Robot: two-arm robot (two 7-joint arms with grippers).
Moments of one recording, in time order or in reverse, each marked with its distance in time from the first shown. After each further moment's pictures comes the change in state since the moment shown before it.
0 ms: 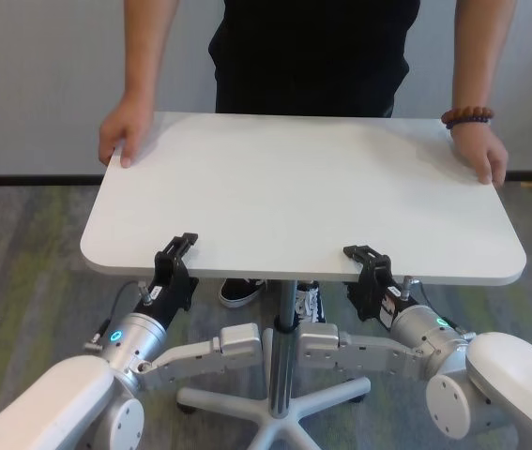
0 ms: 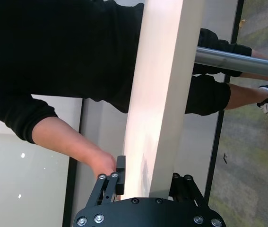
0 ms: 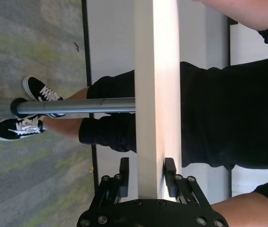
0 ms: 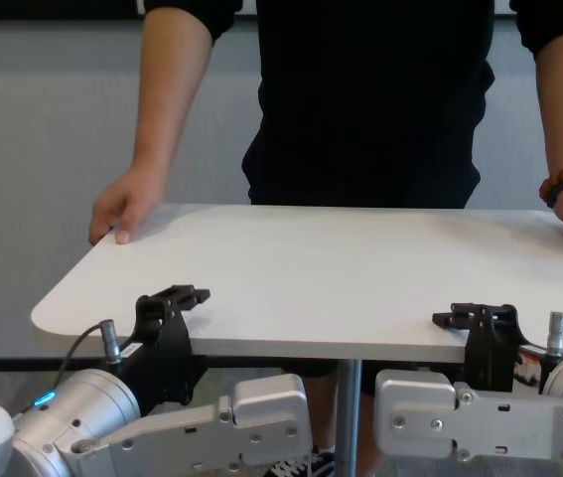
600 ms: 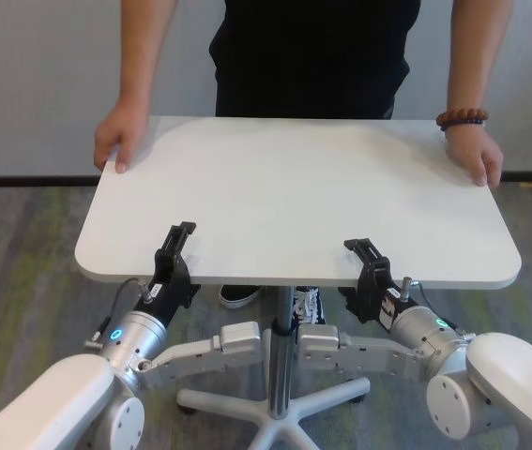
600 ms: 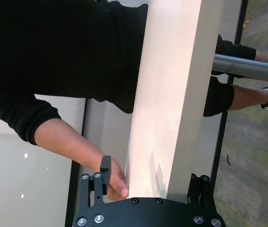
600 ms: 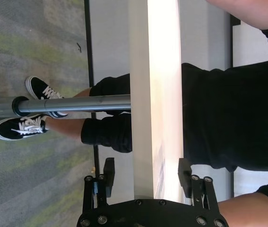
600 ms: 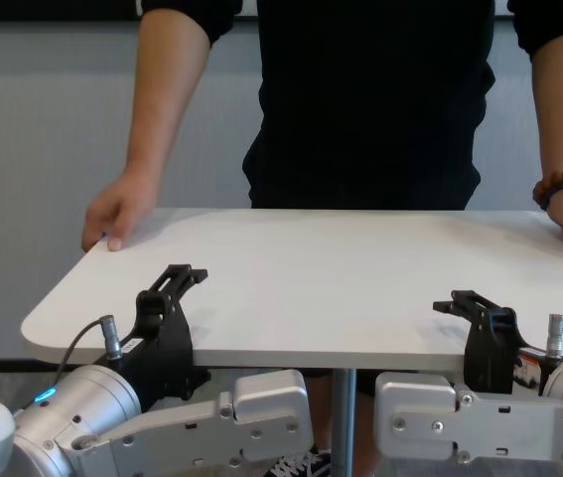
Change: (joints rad) left arm -0.001 0.000 -0.001 -0.001 0.000 0.000 0.002; right arm 0.000 0.000 0.000 0.000 0.000 0.000 0.001
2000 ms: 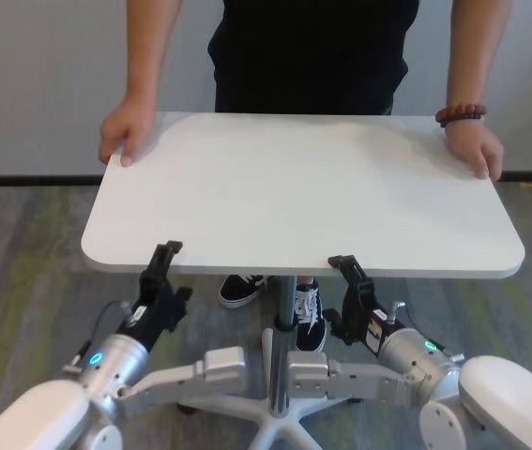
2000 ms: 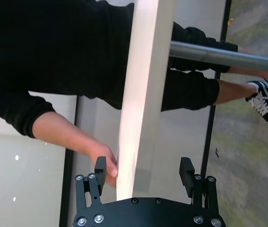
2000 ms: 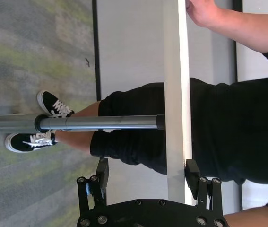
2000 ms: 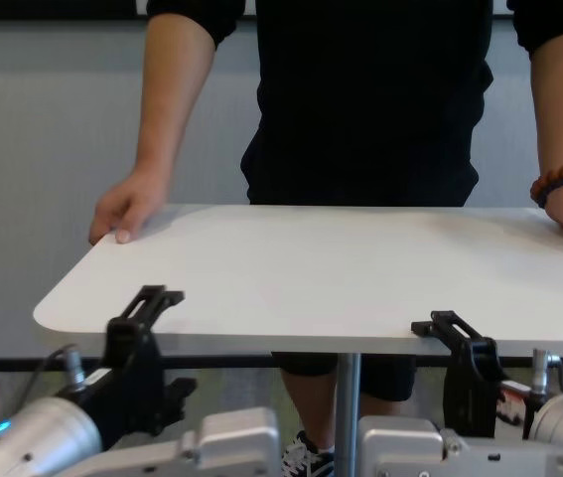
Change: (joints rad) left arm 0.096 0.072 -0.012 -0.127 -0.014 0.024 -0.061; right arm -0.038 0.003 -0.027 -0.019 0.014 -0.028 -0.008
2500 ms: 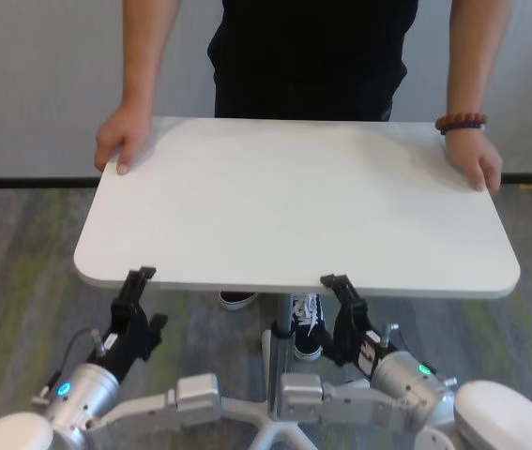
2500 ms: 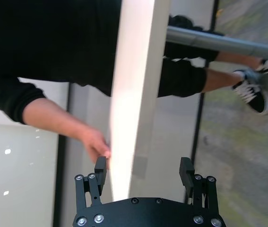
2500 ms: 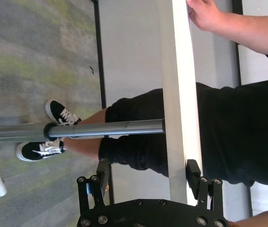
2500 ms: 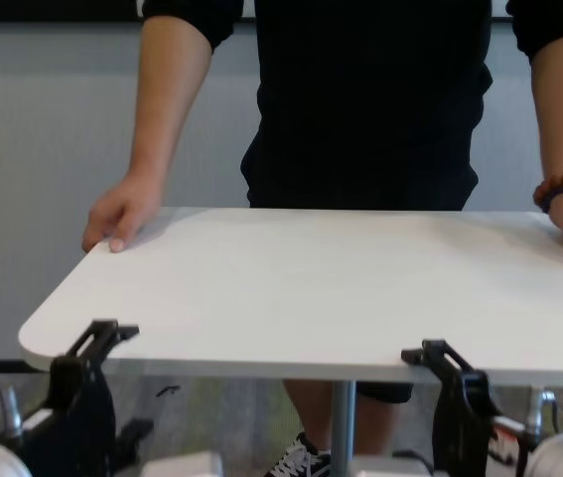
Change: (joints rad) left arm 0.119 0.073 -0.041 -0.134 -0.012 0.010 -0.033; right arm -0.064 0.005 -0.012 -0.046 -0.002 0.002 -0.016
